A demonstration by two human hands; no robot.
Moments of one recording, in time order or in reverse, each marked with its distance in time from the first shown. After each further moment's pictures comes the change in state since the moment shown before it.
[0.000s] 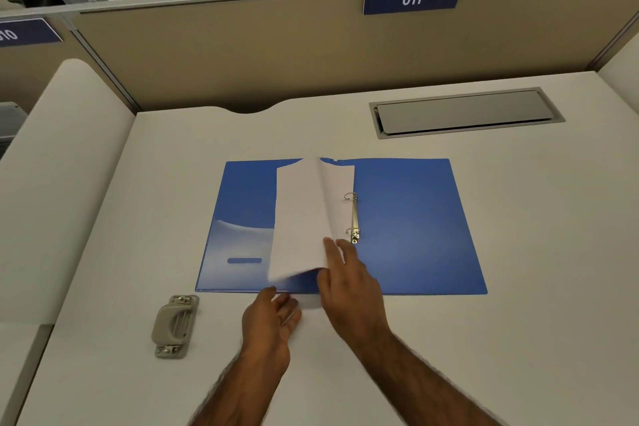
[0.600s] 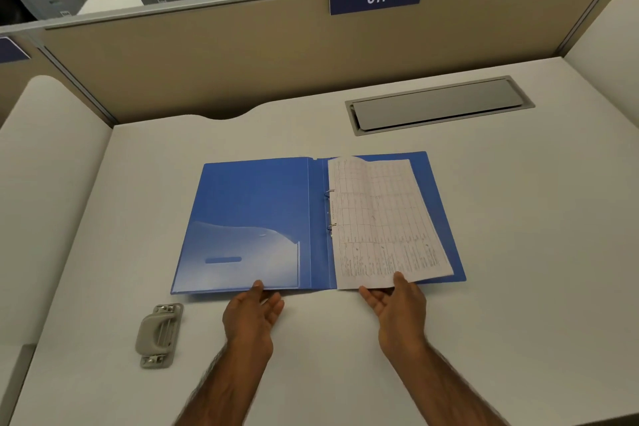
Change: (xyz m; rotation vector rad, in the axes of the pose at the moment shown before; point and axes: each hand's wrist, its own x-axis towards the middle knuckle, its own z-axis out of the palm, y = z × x) left_hand 0.017 -0.004 0.005 0.053 0.080 0.087; right_hand -0.032 0.069 -0.039 1.563 0.360 1.162
